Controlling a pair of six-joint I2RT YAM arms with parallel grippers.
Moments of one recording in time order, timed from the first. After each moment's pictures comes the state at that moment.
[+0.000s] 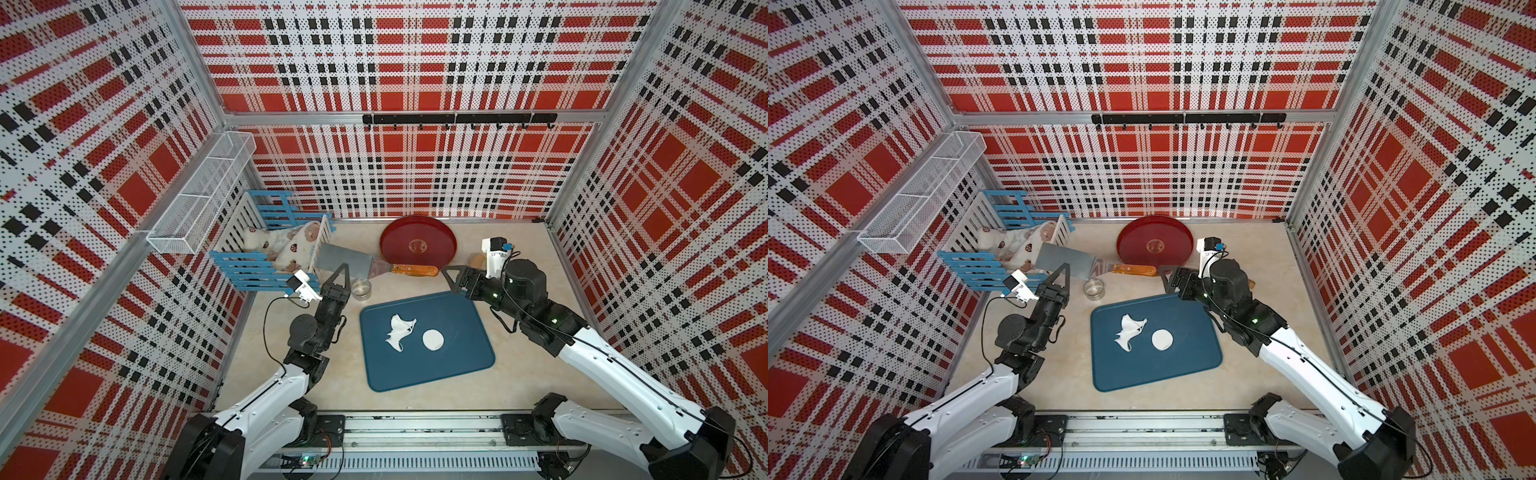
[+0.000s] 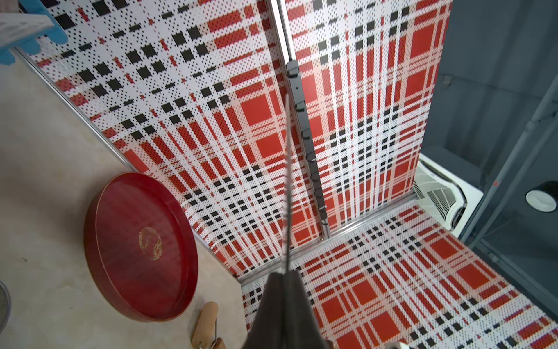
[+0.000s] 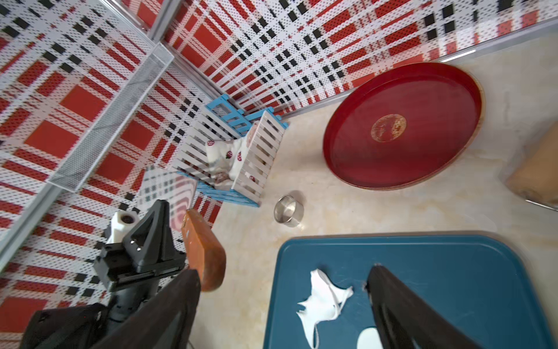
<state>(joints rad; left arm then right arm) -0.39 0.97 0.26 1.02 -0.15 -1.21 0.63 1.04 0.93 -0.16 -0.11 0.71</state>
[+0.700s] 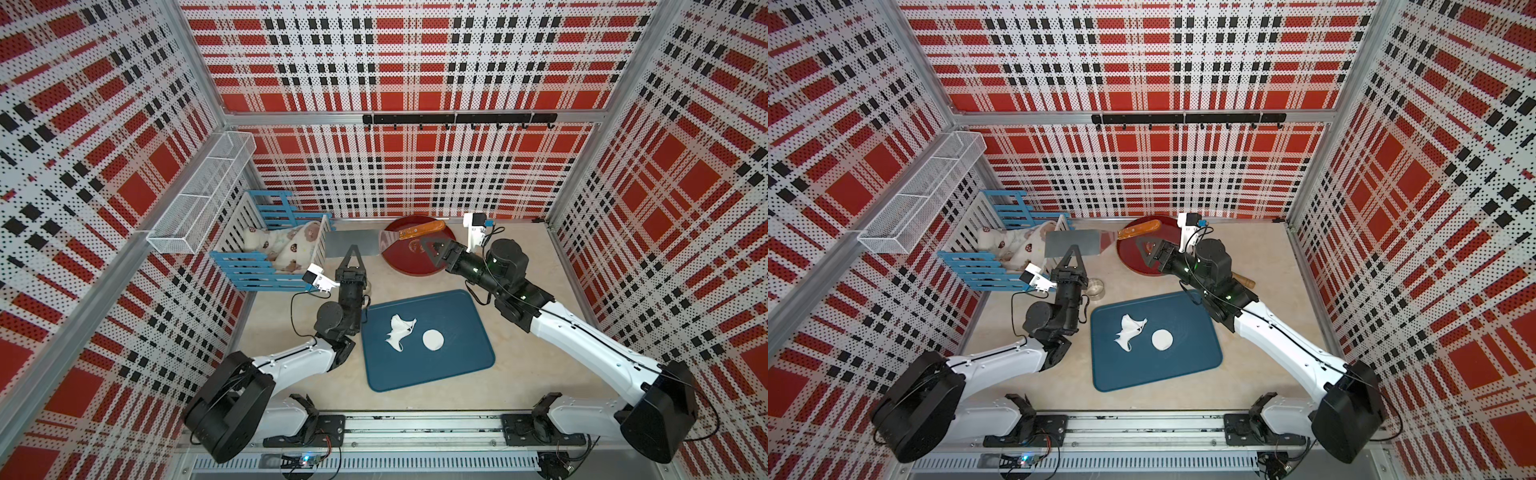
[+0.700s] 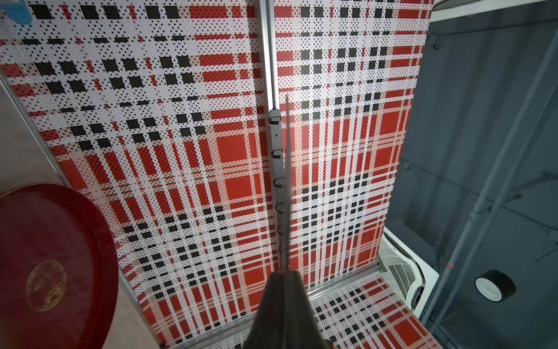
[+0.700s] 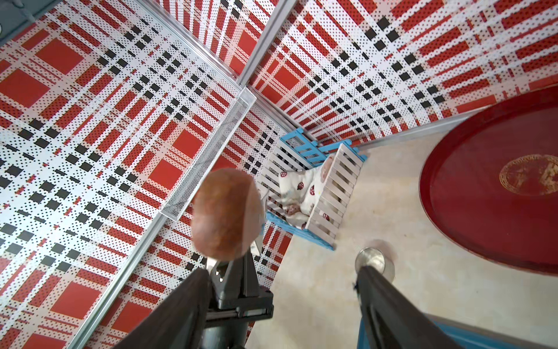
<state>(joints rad) -0.63 1.33 0.48 1.32 -0.58 -1.28 0.63 1.30 1.08 0.21 -0.22 0.84</state>
